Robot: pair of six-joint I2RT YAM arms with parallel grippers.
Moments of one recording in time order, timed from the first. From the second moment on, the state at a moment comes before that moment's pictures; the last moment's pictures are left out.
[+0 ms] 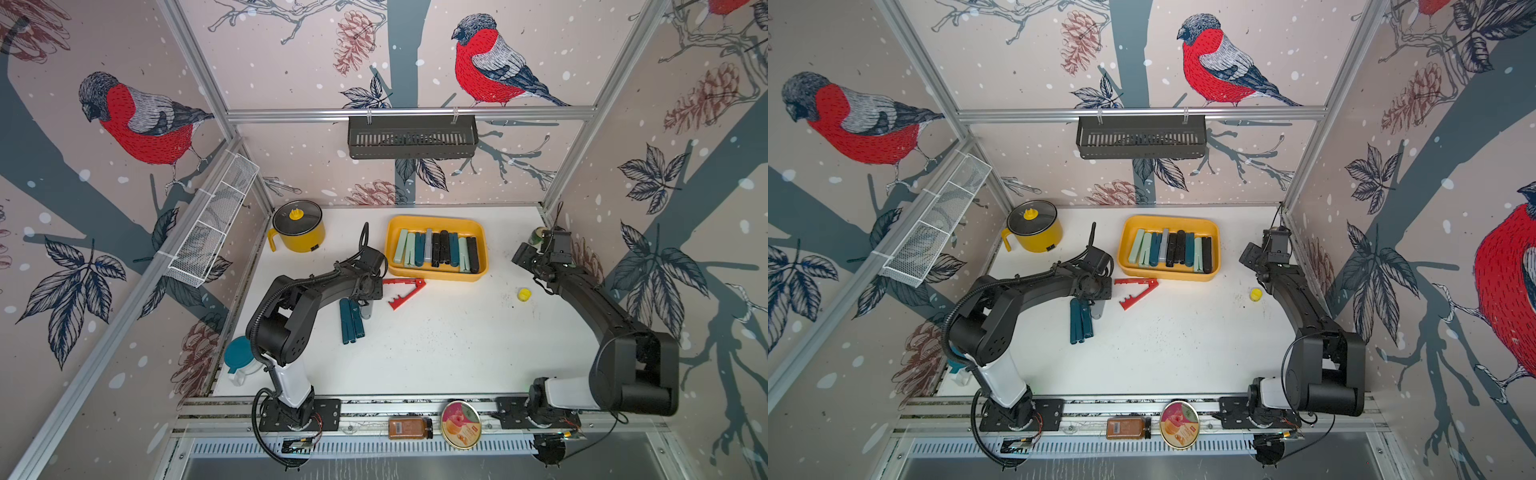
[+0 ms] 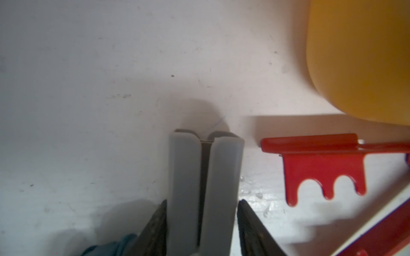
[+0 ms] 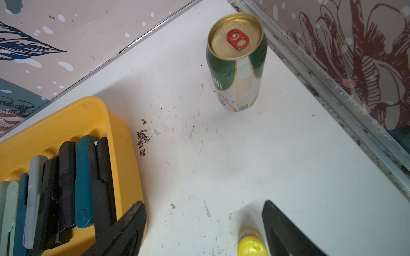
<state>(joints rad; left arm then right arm) -0.49 1.79 1.04 -0.43 -0.08 -0.49 -0.07 1.39 0.92 -0.27 0.06 0.42</state>
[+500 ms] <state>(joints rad) -0.48 1.74 1.03 -0.45 -0.09 -0.48 -0.07 1.39 0.92 -0.27 0.06 0.42</state>
